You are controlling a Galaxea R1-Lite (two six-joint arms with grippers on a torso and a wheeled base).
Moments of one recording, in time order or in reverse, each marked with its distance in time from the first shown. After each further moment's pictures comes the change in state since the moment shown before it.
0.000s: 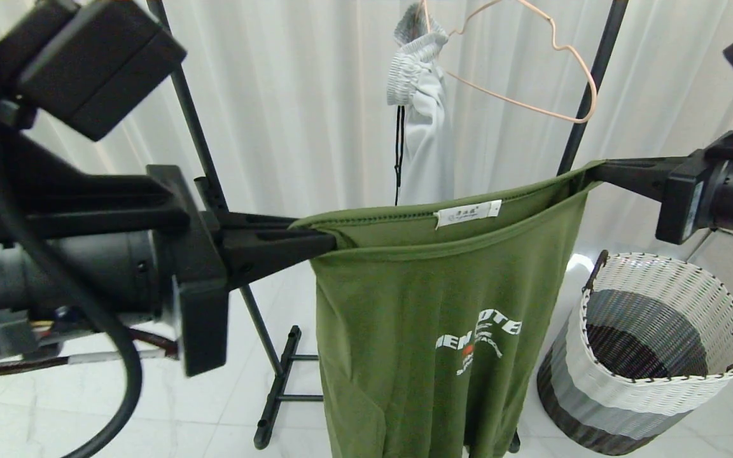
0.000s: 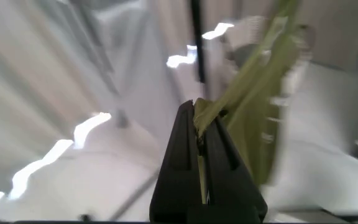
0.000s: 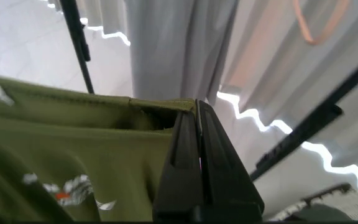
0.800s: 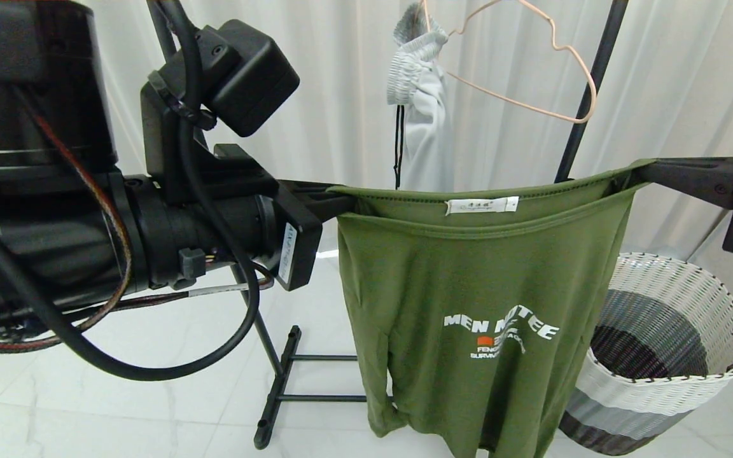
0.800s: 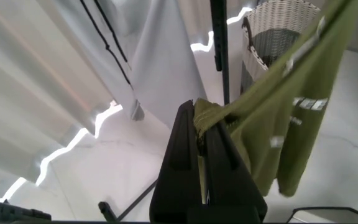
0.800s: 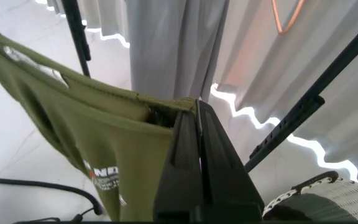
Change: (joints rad) left arm 0.071 0.148 -0.017 -0.177 0.098 0.095; right arm -0.004 -0.101 0.024 0.067 0.001 0.002
